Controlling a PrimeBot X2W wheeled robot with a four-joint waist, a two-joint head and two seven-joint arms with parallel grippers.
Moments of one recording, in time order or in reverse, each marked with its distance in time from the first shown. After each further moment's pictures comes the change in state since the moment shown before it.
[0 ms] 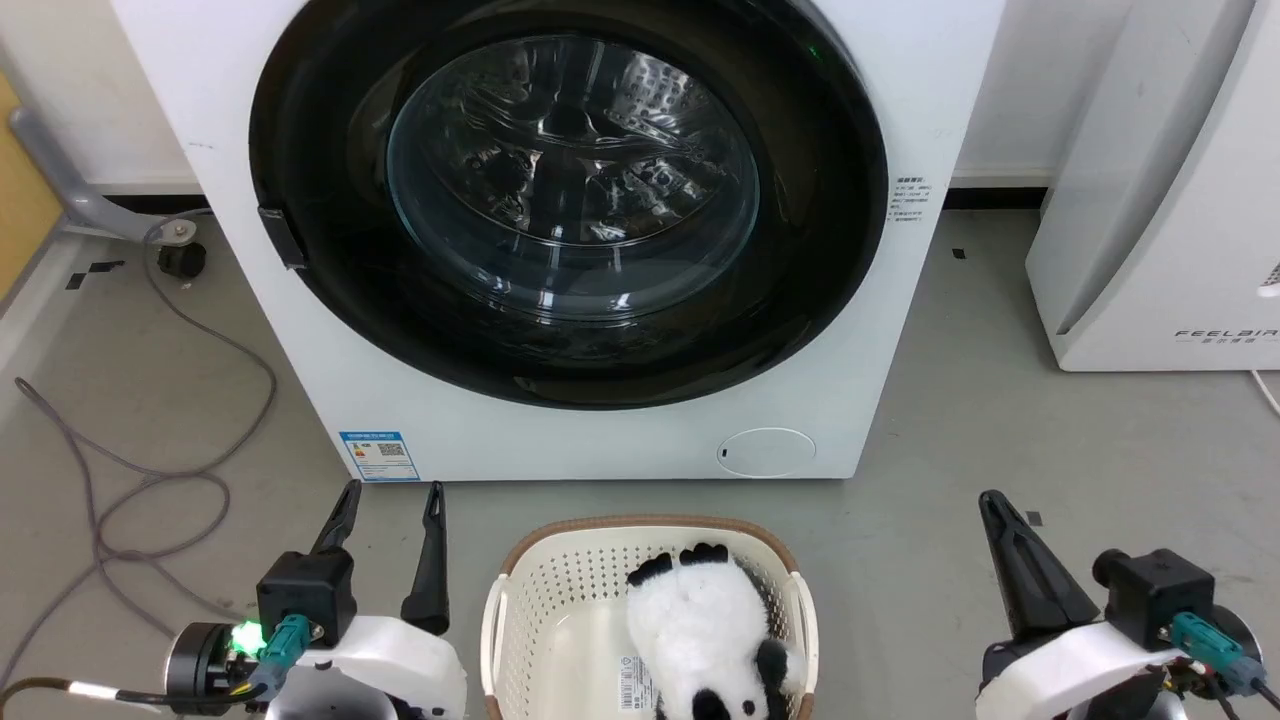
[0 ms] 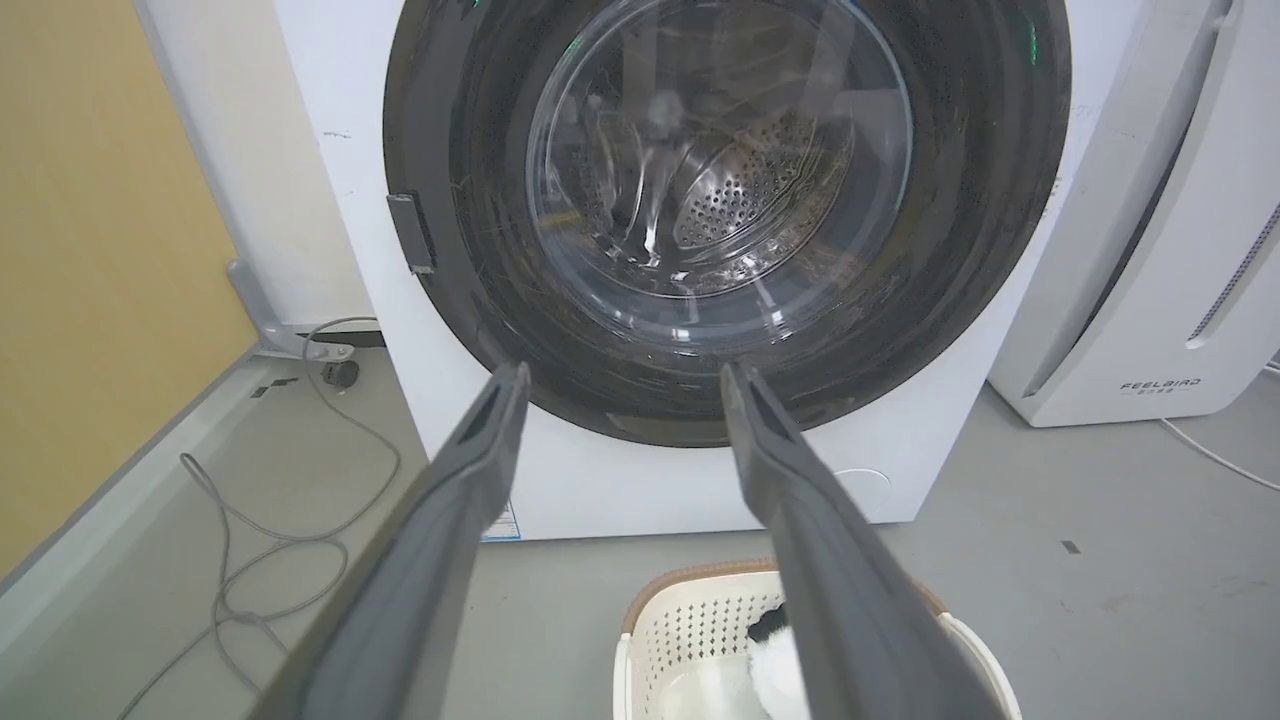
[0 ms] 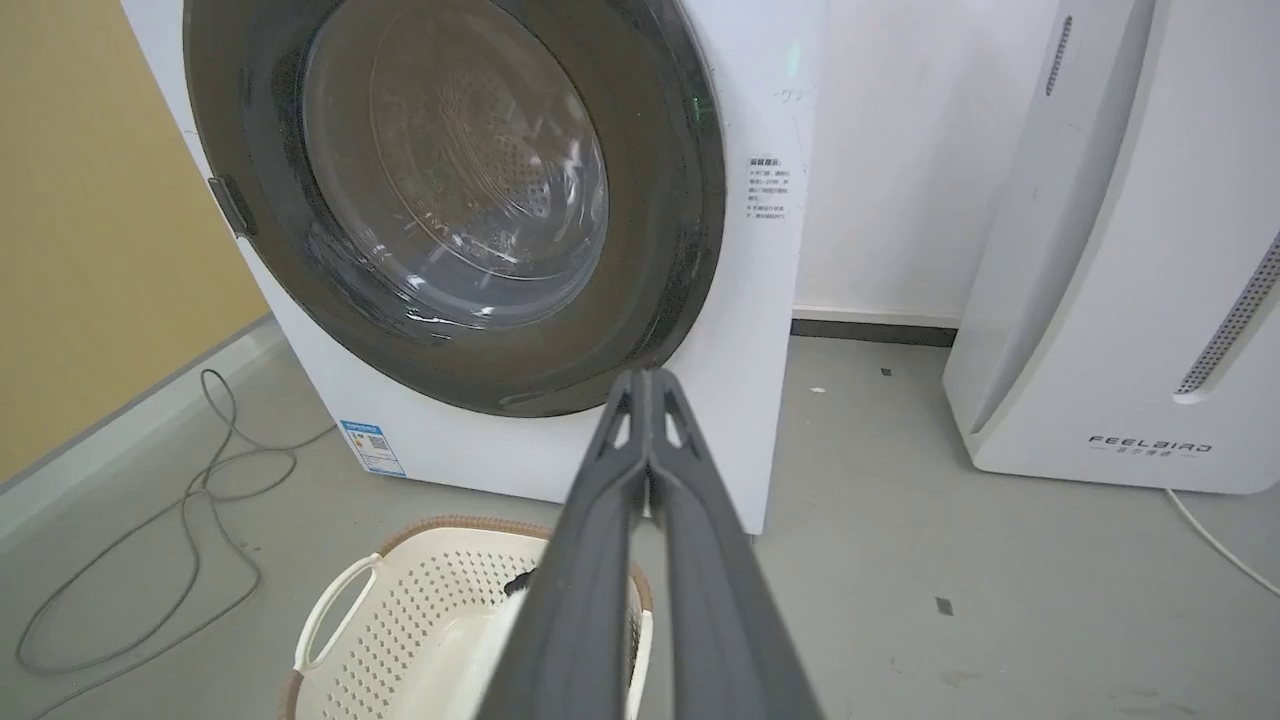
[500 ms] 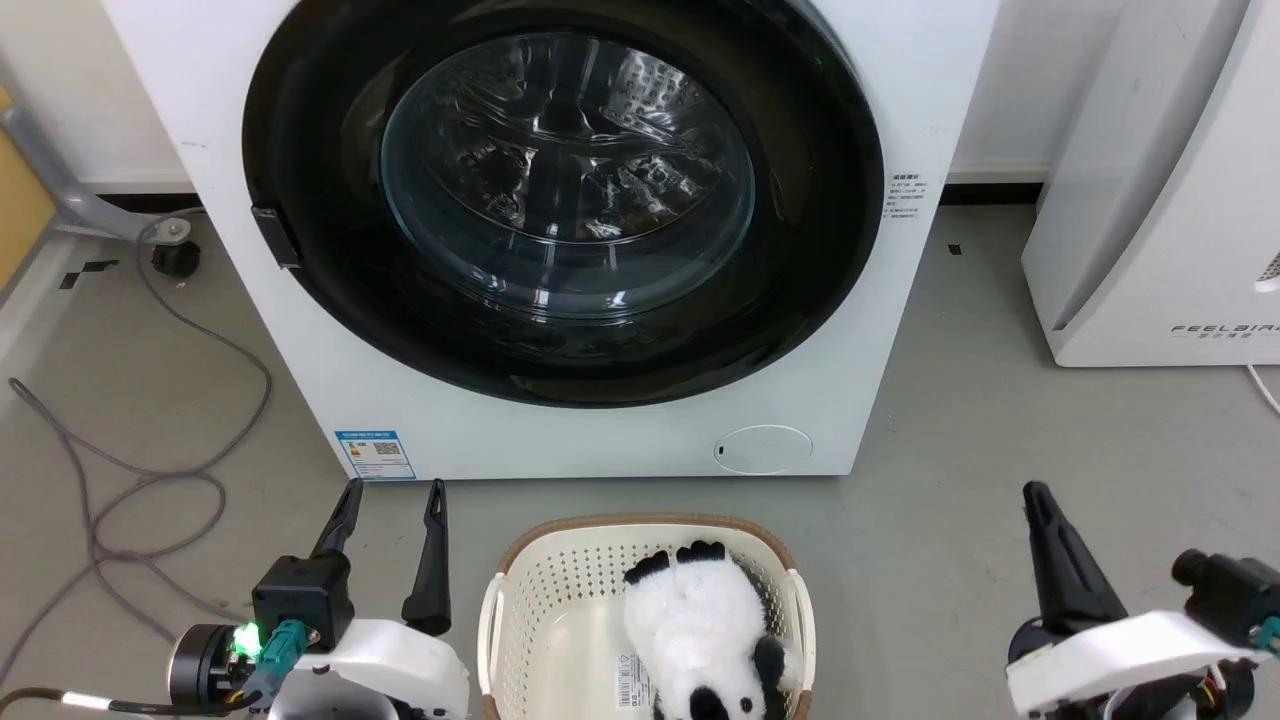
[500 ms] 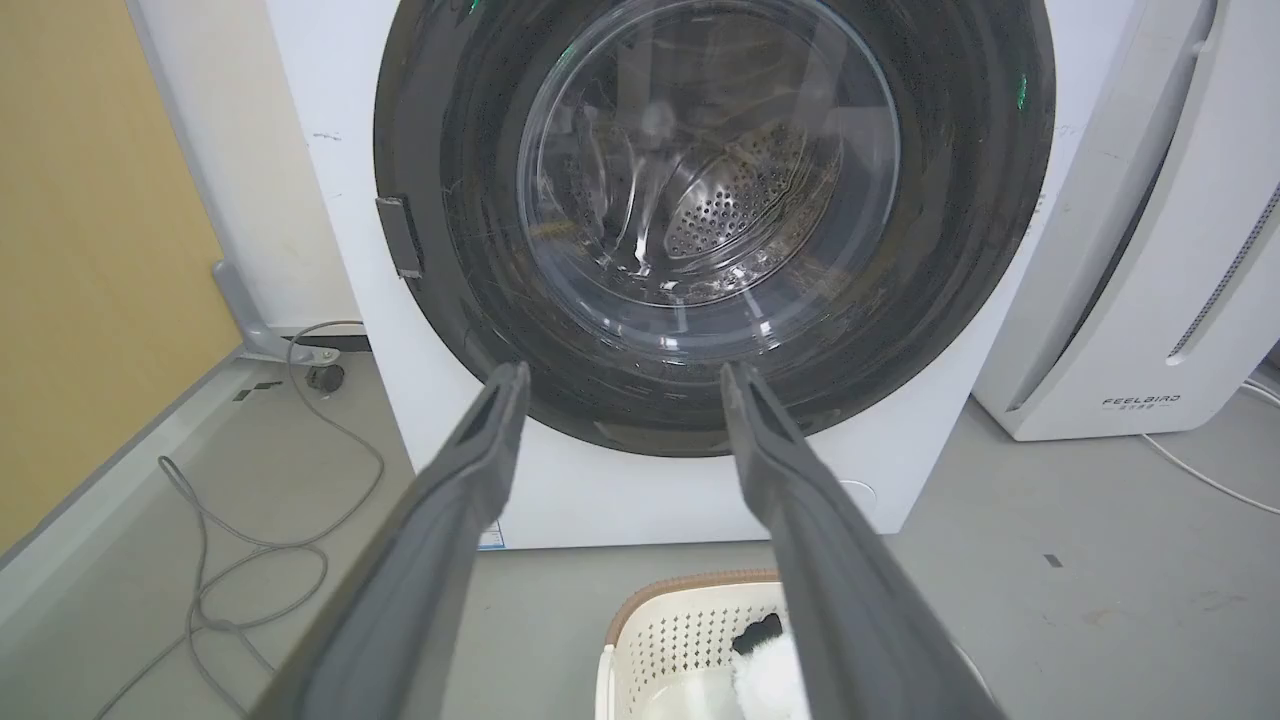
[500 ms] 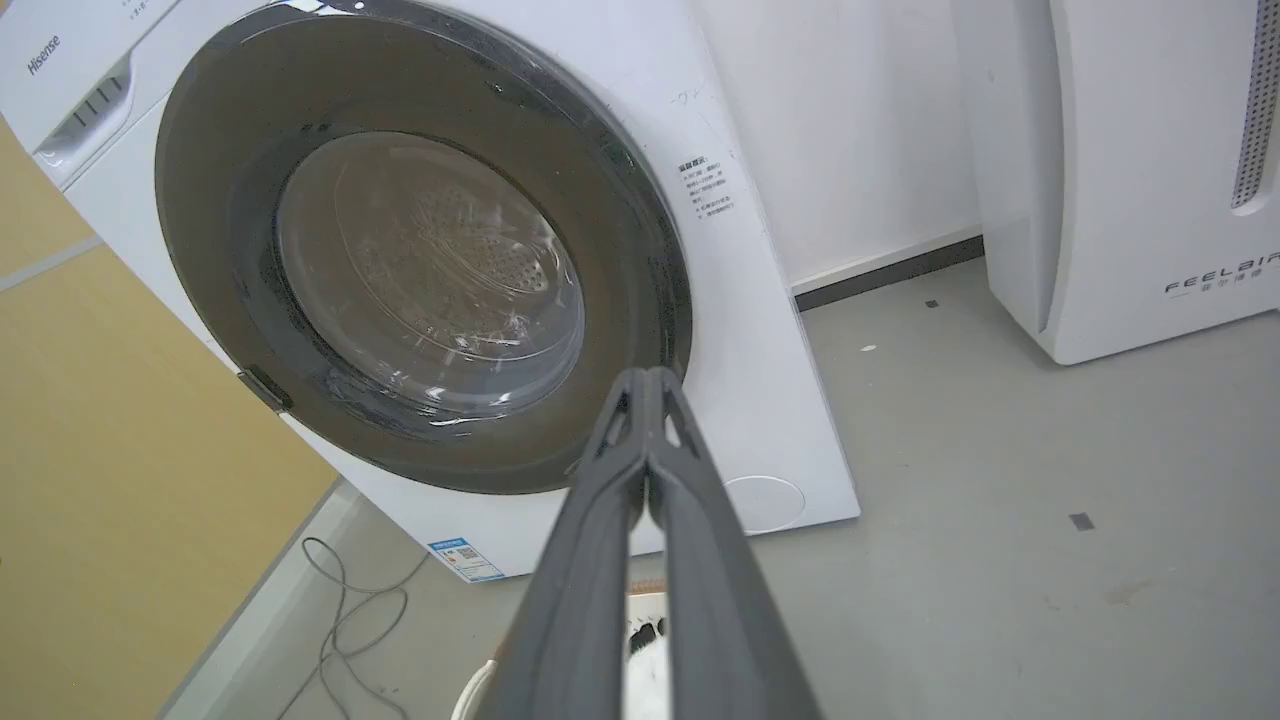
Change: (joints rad) left arm 0.000 0.000 -0.005 0.008 -0.026 -0.002 -0.032; right arm -0.014 0.000 -0.029 0.057 0.350 0.000 -0.032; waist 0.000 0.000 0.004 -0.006
